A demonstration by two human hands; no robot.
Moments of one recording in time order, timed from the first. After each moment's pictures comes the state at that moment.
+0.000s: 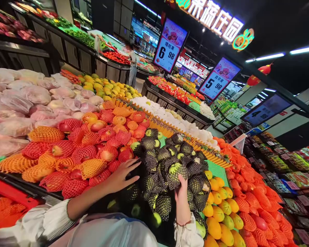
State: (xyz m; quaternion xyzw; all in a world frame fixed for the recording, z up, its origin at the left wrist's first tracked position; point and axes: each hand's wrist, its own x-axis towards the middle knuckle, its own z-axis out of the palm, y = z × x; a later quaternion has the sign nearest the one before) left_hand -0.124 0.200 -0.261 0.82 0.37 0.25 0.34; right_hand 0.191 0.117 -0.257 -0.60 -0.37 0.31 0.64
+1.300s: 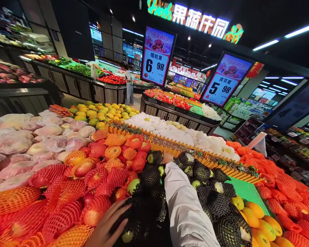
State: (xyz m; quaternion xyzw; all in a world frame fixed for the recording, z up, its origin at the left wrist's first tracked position) left_hand -0.151 0.259 -0.303 0.83 0.36 0.41 0.14; right_hand 0.185 0.498 -0.297 -0.79 -0.60 0.13 -0.01
